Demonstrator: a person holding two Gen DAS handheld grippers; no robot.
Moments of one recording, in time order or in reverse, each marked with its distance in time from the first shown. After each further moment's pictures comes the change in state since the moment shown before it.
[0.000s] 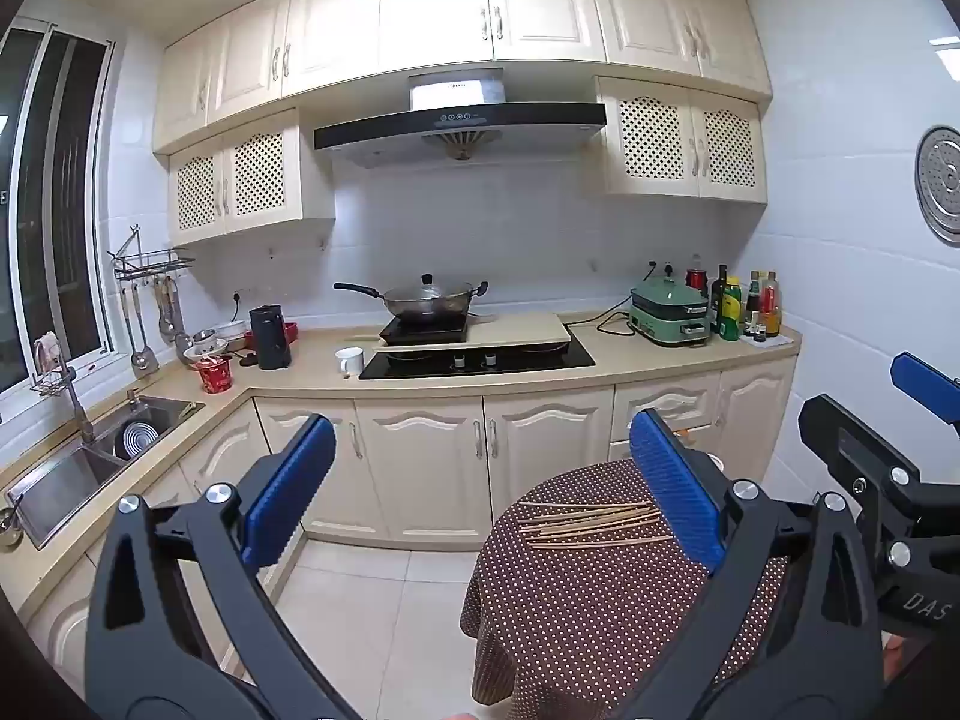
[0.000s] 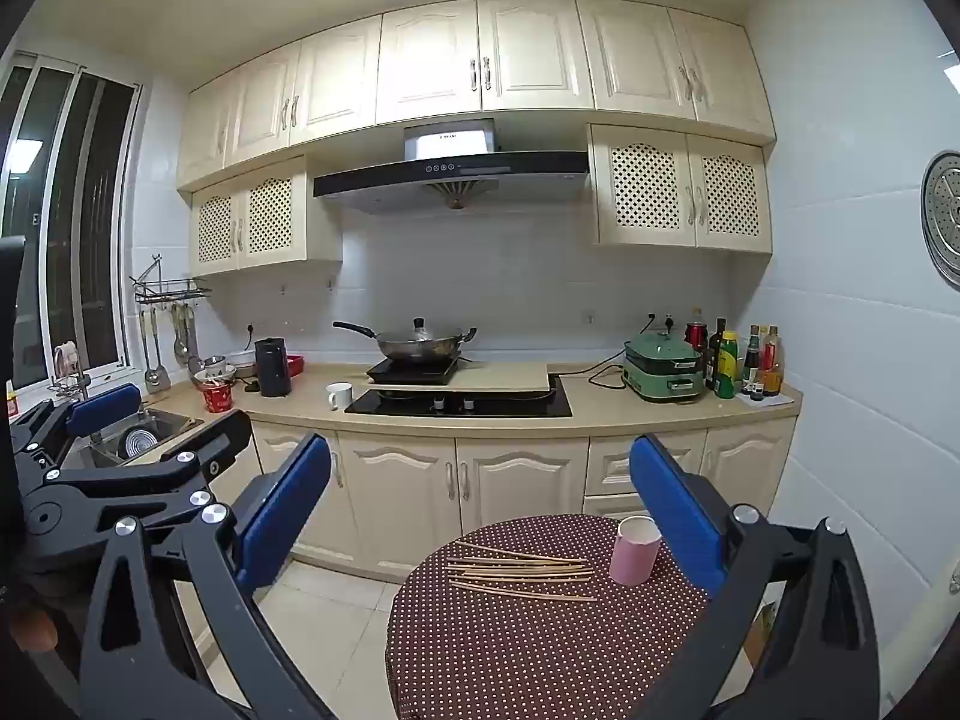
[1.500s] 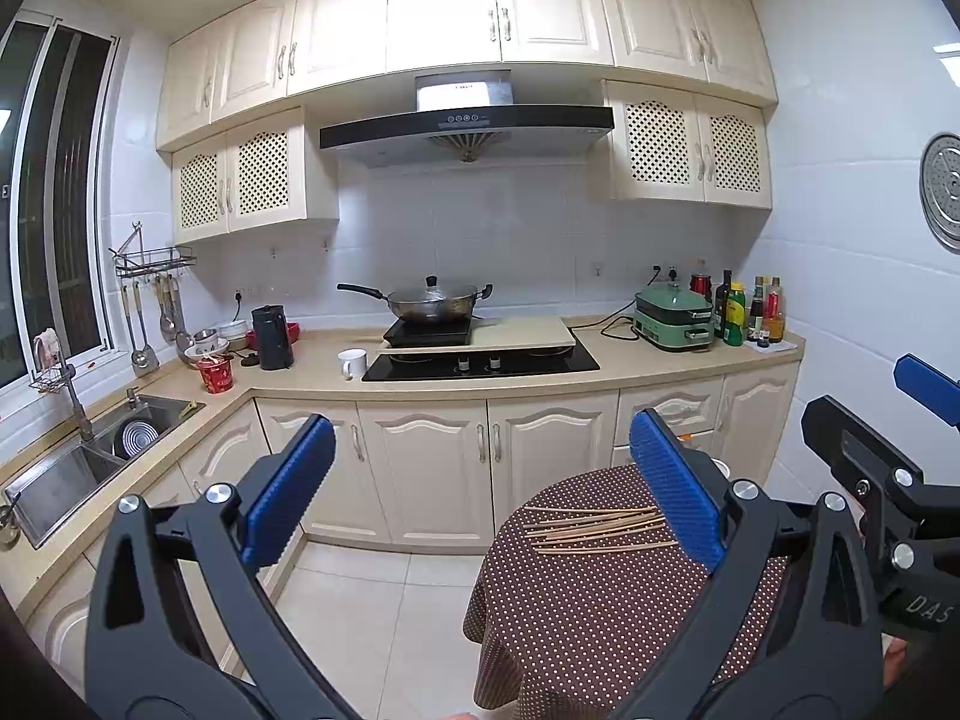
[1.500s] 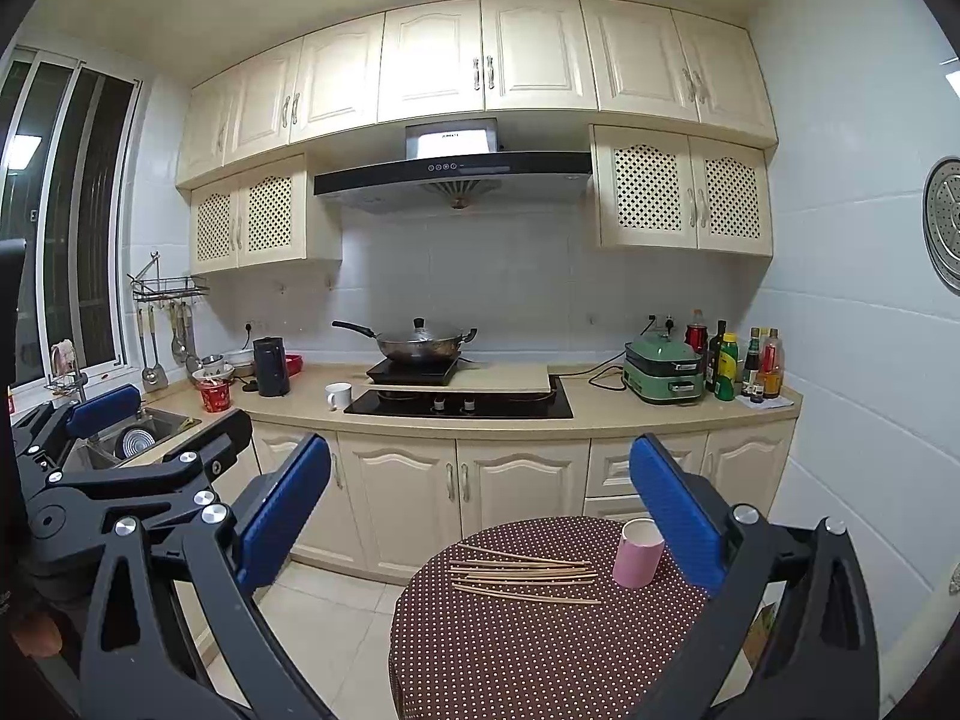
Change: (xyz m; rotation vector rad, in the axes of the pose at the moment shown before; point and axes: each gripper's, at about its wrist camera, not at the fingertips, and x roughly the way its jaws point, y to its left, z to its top) left arm 0.002 0.009 0.000 -0.008 -0.001 0.000; right arm 0.004 0.010 -0.005 -0.003 -0.005 -0.007
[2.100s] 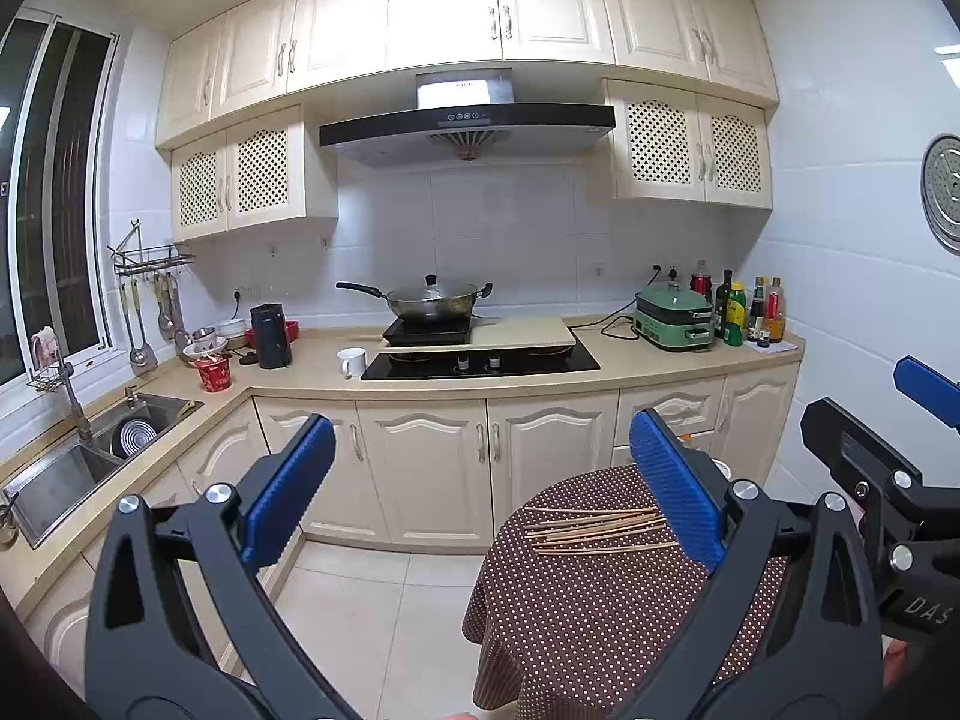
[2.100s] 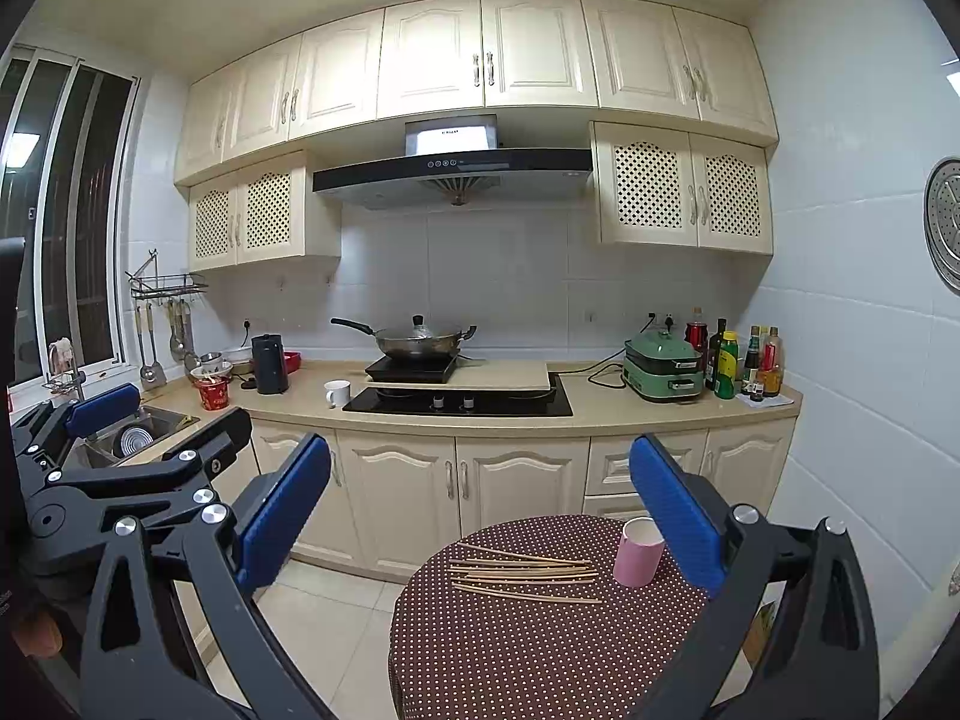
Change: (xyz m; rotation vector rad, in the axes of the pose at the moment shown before) left arm 0.002 0.001 -0.001 -0.002 0.000 0.001; right arm 0.005 -0.001 -0.001 0.001 0.010 -0.002
